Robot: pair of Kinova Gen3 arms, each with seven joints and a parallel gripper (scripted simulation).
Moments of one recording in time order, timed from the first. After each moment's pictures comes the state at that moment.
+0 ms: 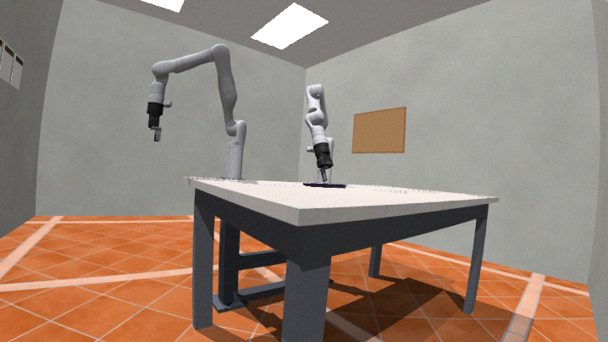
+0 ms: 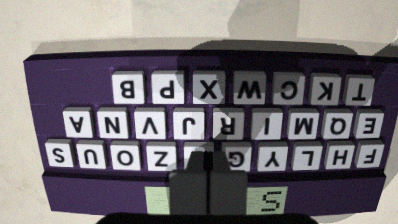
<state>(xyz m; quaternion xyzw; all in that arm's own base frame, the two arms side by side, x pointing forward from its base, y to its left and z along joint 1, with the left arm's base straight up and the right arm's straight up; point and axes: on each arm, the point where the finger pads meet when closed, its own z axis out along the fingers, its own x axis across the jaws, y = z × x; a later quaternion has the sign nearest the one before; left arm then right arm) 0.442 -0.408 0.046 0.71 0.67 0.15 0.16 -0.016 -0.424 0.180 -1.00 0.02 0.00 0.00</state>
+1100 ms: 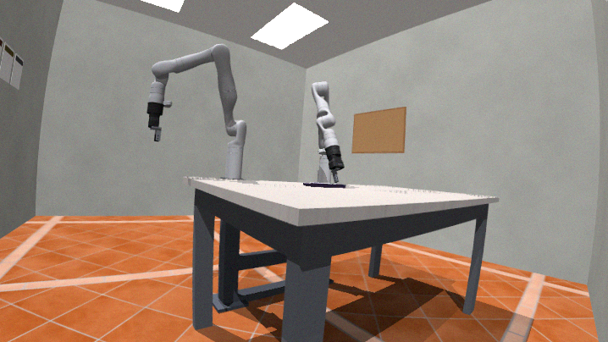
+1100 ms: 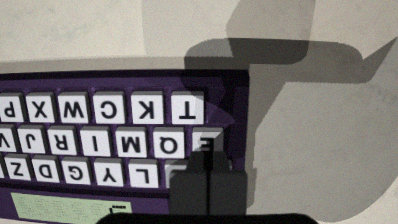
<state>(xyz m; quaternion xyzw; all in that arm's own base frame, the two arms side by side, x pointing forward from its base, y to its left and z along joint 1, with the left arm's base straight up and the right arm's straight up) 0.438 -0.323 0.043 0.71 0.67 0.15 0.16 -0.016 -0.424 0.180 -1.00 0.02 0.00 0.00</state>
